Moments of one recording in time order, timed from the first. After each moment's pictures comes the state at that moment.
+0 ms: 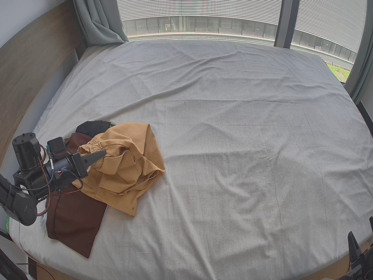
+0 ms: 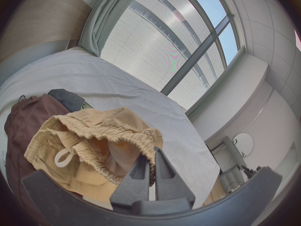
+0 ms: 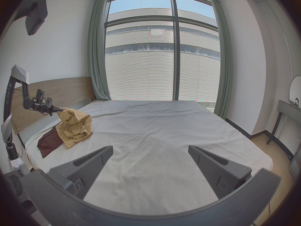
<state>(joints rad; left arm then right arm) -0.03 1.73 -0.44 -1.12 -0.60 -0.43 0.01 0.02 -0.02 0.00 0.00 -0.01</state>
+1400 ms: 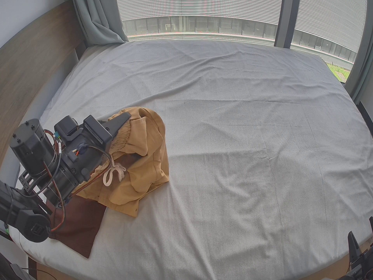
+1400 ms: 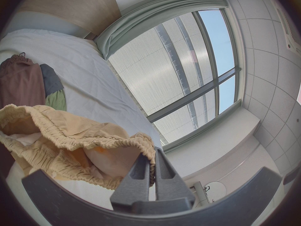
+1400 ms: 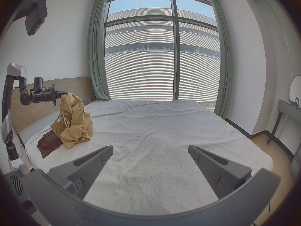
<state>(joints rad) -0.45 1.65 -0.50 -1.31 -0.08 -0.92 0.01 0.02 -0.02 0.00 0.00 -0.01</state>
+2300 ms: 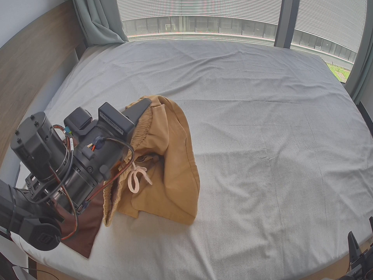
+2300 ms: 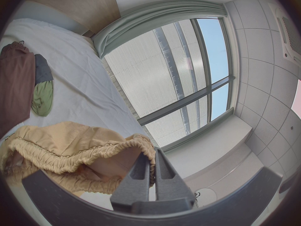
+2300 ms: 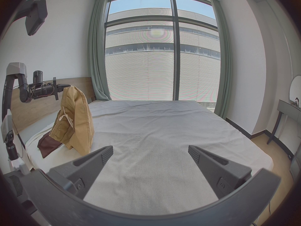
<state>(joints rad) -0.65 1.65 -0.58 -1.32 0.10 -0.94 0.01 0.02 -0.02 0.00 0.00 -0.01</state>
